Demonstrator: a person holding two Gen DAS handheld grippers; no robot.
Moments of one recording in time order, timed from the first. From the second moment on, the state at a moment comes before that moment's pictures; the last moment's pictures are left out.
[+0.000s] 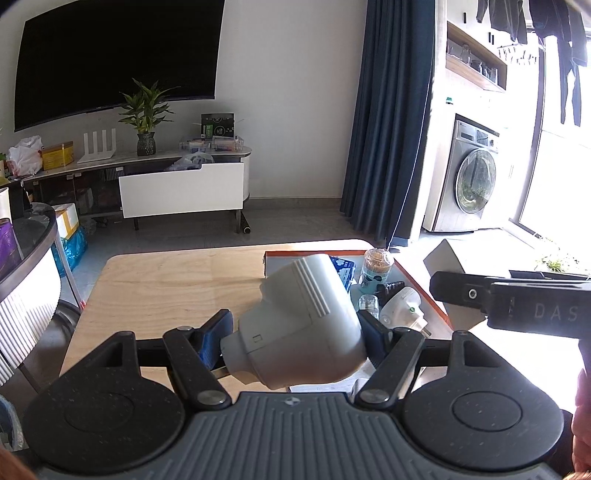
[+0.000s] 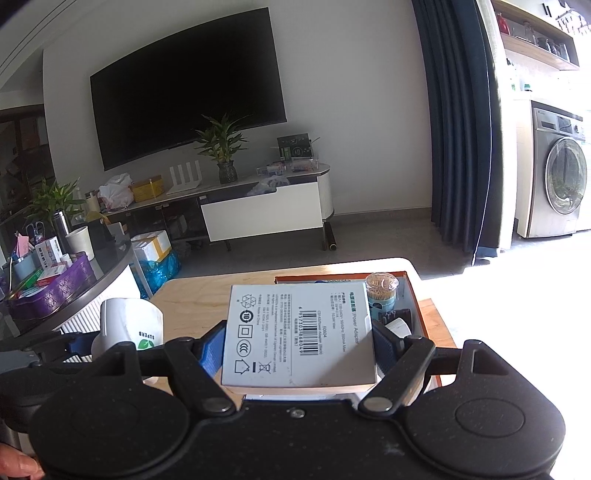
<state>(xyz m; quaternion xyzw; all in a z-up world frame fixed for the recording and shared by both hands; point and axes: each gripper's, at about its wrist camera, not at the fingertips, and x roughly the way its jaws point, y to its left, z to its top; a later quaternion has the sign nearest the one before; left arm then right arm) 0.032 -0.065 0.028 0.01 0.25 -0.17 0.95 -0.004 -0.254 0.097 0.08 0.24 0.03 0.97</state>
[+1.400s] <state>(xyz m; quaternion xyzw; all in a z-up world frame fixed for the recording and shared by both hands) 0.046 -0.121 0.008 0.05 0.29 -0.25 0.92 0.030 -0.292 0.082 0.07 0.27 -0.03 0.96</state>
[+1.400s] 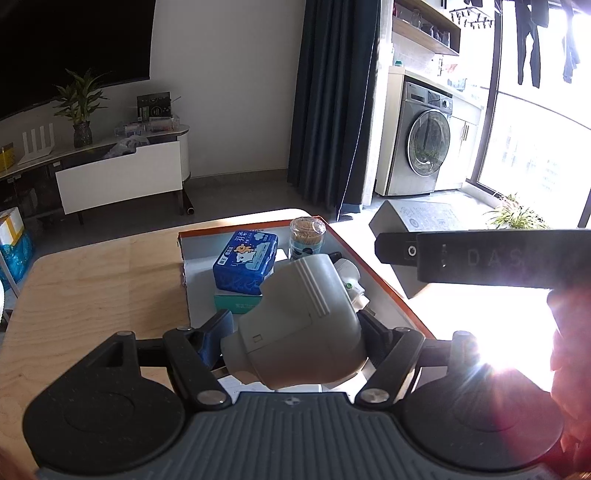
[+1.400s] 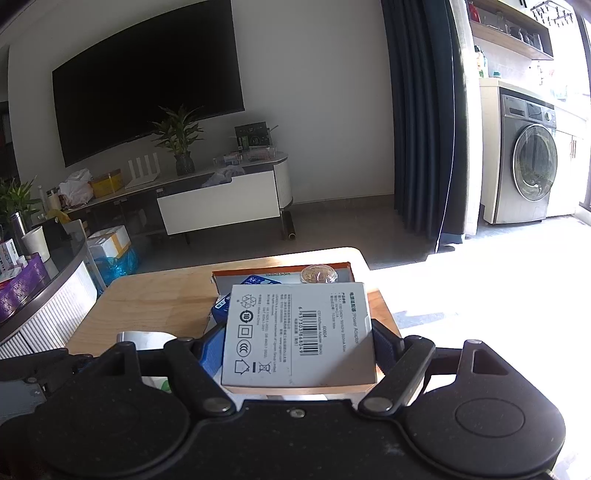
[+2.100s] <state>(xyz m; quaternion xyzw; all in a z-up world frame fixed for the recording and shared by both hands) 0.067 -0.131 -0.001 0.04 0.31 -0.27 0.91 0.075 -0.299 0.065 0.07 0.30 -0.02 0.95</state>
